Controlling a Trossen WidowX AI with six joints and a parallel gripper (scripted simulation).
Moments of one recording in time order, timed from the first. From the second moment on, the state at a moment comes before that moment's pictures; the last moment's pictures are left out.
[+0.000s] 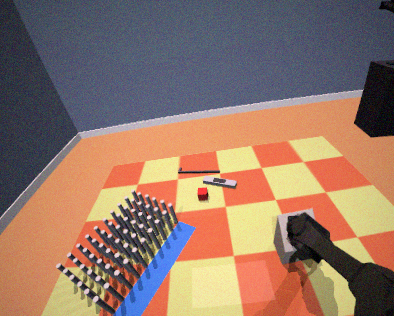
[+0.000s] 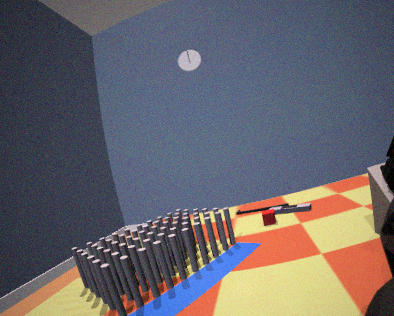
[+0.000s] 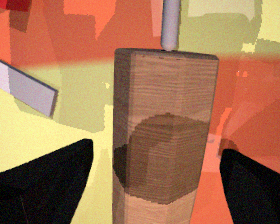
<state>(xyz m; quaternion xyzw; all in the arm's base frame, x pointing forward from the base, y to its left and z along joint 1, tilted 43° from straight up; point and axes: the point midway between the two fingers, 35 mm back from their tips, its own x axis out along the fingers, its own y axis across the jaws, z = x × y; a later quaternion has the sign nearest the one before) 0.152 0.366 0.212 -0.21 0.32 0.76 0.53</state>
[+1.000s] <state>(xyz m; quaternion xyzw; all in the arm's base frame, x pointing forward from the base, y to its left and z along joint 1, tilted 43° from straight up) 0.161 0.319 0.261 -0.21 0.32 0.75 0.53</state>
